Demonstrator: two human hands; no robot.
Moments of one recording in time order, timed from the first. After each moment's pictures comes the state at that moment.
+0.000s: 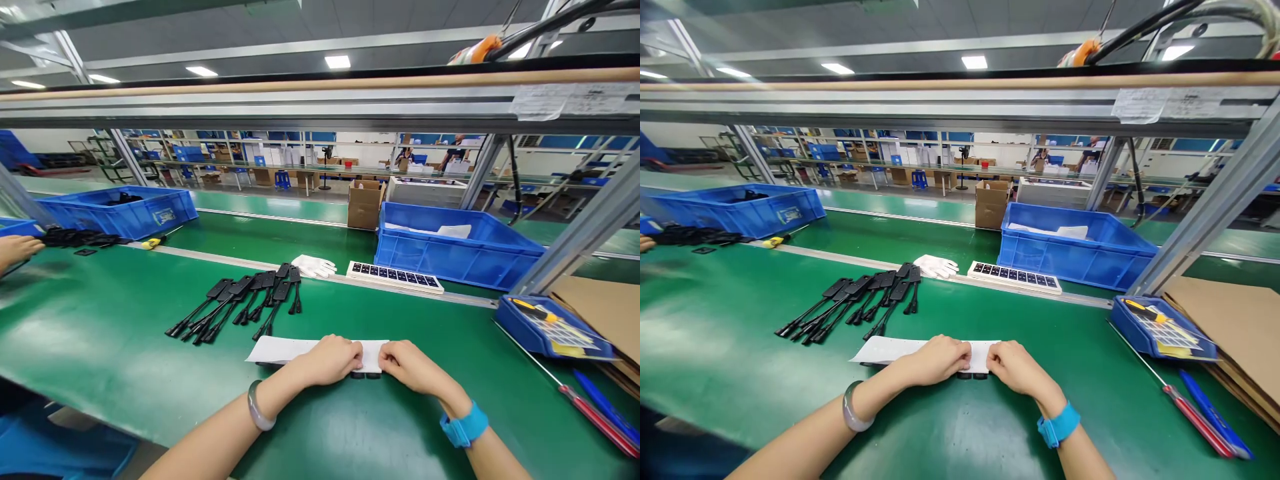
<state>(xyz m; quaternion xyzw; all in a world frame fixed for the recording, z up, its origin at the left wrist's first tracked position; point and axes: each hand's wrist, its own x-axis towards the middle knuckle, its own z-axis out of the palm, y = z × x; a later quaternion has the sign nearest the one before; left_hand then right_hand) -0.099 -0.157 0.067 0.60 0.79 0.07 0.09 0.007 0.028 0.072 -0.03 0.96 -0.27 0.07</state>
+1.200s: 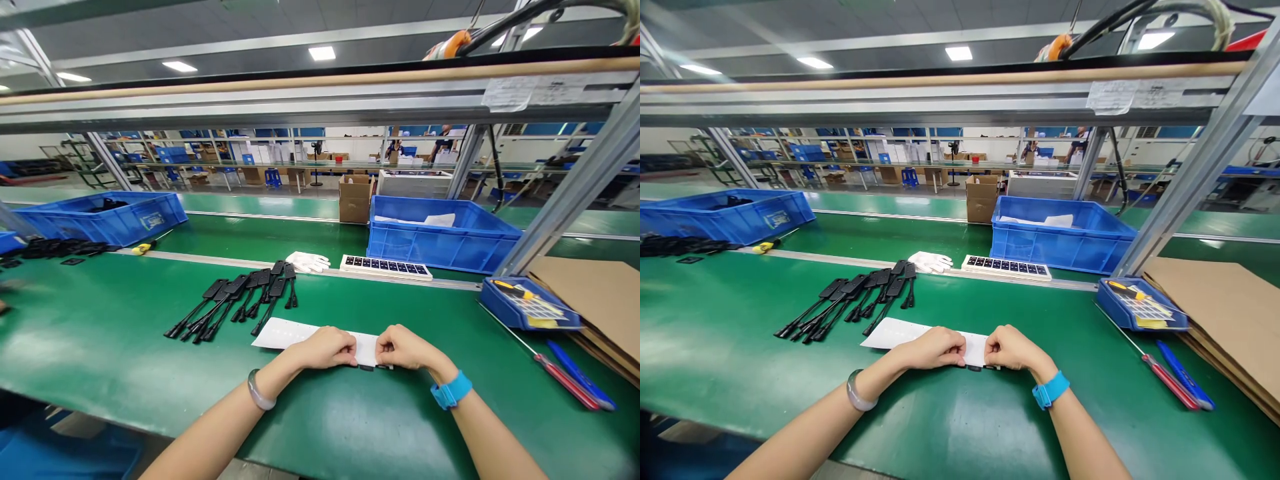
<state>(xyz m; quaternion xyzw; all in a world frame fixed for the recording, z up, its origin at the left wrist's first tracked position) -0.107 -0.160 0.067 0.63 0.74 0.14 0.17 0.008 0.032 0.071 -0.04 0.93 -0.33 0.12</state>
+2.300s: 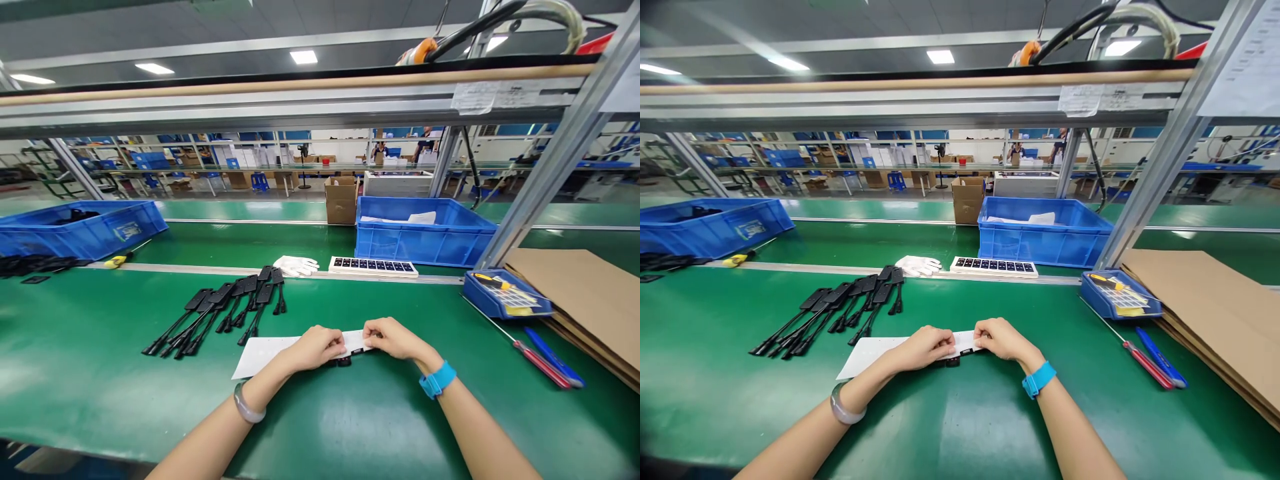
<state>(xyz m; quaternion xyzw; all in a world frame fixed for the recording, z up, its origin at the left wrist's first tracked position) -0.107 -0.159 0.074 0.56 0.80 0.13 0.16 0.004 0.038 0.070 -0.02 0.94 -0.34 0.03</state>
